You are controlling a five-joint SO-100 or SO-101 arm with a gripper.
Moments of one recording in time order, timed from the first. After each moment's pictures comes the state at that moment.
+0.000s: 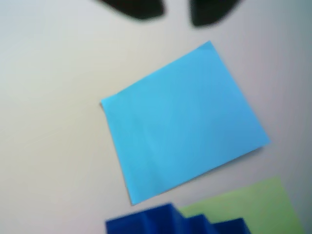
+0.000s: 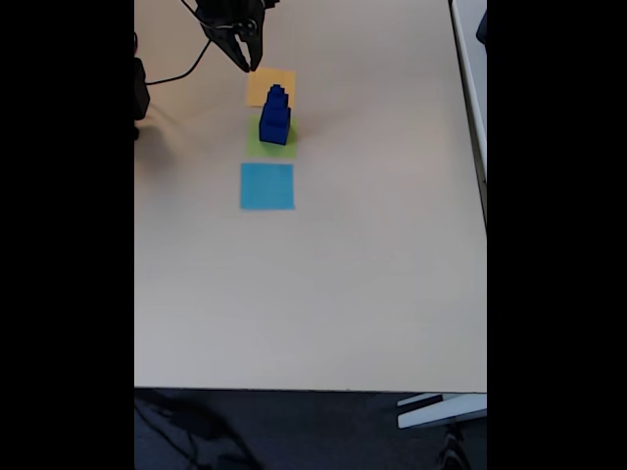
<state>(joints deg) 8.3 102.4 72.7 100.2 5.7</state>
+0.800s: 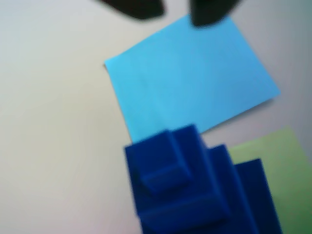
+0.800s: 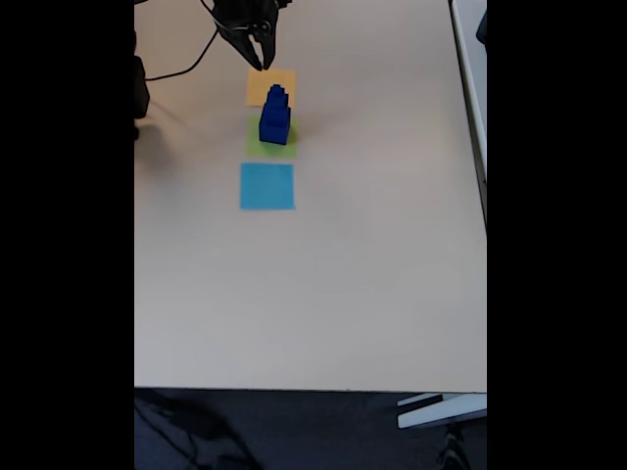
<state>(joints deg) 5.1 97.1 72.7 95.4 9.1</state>
